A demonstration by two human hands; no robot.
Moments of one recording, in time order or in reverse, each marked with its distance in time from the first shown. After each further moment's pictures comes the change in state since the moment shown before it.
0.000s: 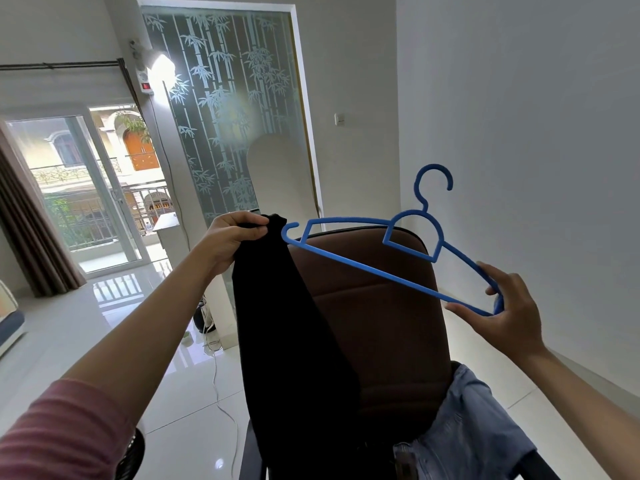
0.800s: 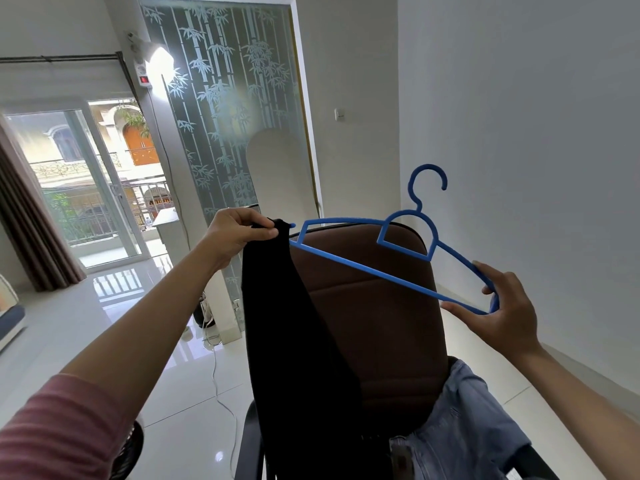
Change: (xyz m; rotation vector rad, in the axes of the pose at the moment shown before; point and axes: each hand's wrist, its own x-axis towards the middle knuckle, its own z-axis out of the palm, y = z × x) left_hand -0.005 -0.002 0.010 0.217 0.016 0.089; right_hand -0.006 0.002 0.002 -0.037 0.026 -0.018
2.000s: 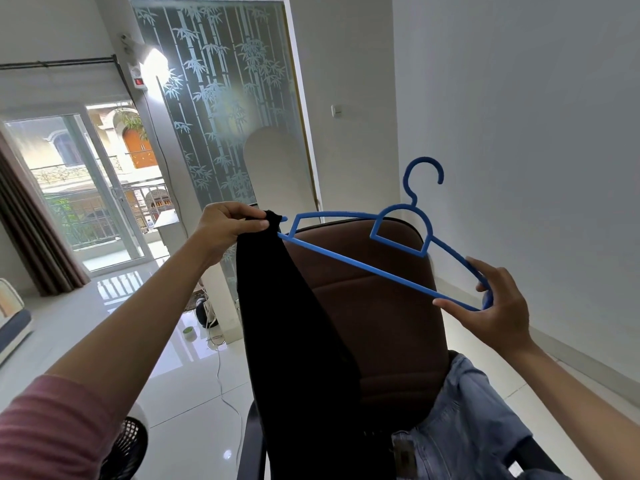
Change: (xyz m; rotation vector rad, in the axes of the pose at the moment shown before) left_hand 0.001 0.010 0.001 -0.007 0.038 -0.009; right_hand -0.005 0.000 0.004 0.040 0.024 0.001
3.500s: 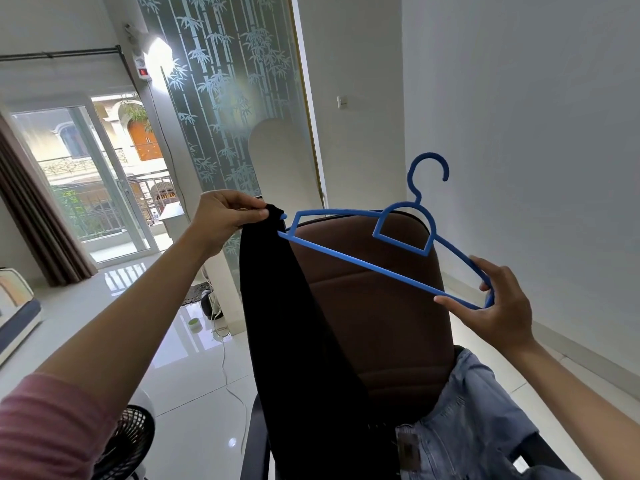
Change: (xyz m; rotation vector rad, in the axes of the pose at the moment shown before) left_hand -0.007 0.004 -0.006 0.035 0.008 0.121; right_hand -0.005 -0.008 0.009 -0.005 -0.007 0.003
